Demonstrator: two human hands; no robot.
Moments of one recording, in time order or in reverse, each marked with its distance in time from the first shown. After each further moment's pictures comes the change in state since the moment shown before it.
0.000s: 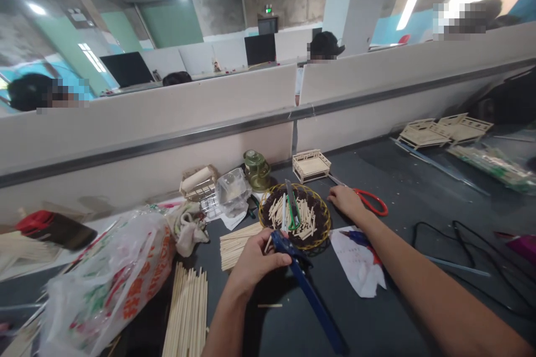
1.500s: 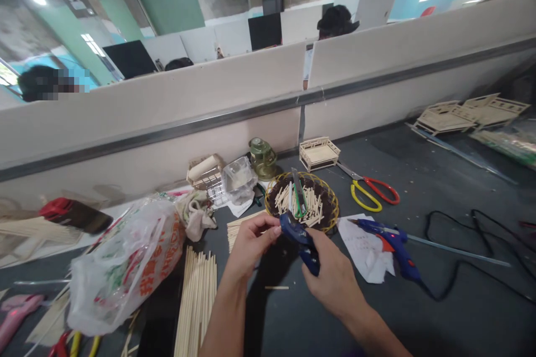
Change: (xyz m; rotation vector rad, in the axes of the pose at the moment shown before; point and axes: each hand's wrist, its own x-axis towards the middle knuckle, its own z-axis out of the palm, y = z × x) left_hand -0.006 0.005 -0.012 0.004 0.134 0.041; right_hand -0.192 -0.117 0.029 0.406 0.178 -0.274
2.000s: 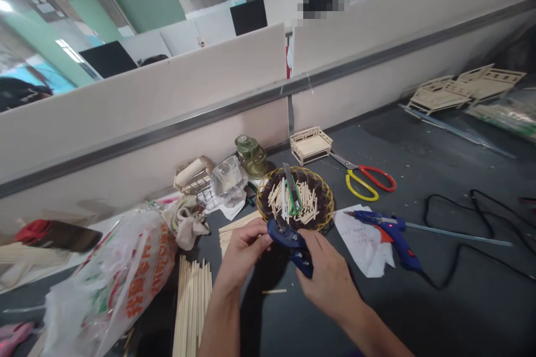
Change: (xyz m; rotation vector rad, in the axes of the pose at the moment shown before) left_hand 0.006 -0.001 -0.001 0.165 -0.102 0.079; right_hand 0.001 0.007 0.006 -0.004 0.004 0.011
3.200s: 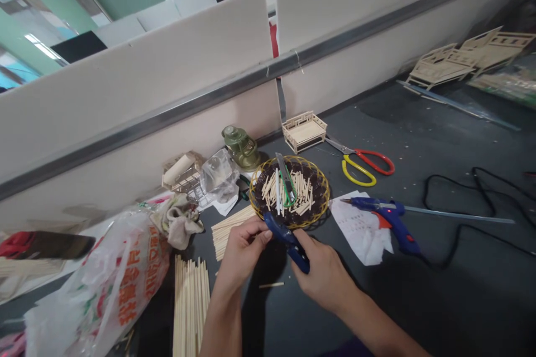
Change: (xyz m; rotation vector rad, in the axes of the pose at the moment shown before) left_hand 0.009 -0.004 0.012 0.180 0.035 -0.030; right_hand -0.001 0.006 0.004 0.099 -0.211 0.131
